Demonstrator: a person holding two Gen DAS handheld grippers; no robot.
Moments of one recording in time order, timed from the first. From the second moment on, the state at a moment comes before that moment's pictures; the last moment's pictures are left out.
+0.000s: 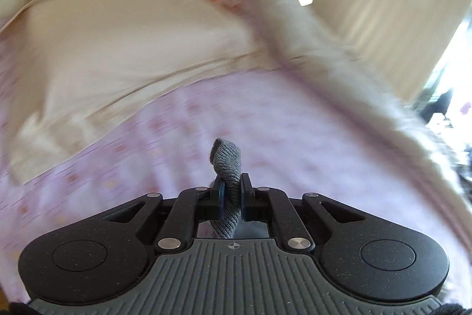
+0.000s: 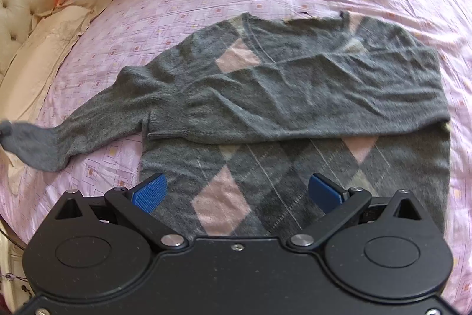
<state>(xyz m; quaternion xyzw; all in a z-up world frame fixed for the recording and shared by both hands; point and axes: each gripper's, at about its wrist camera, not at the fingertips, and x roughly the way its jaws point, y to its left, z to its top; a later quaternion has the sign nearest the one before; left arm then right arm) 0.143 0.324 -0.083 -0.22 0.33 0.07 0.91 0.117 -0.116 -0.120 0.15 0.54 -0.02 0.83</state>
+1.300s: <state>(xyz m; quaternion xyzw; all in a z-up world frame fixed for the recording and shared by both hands) 0.157 -0.094 -0.136 0.01 0.43 -0.25 0.87 0.023 -0.307 -0.123 0.25 0.50 -0.10 0.82</state>
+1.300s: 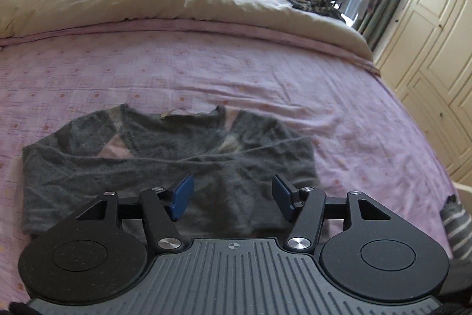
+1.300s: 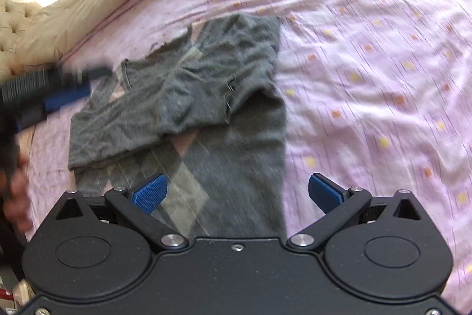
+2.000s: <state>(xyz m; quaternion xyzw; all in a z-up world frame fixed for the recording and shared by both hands) 0.250 0.077 -0.226 0.00 0.55 -0.02 0.83 0.145 -0.307 -0.163 0.23 0.50 -0.10 0.83</state>
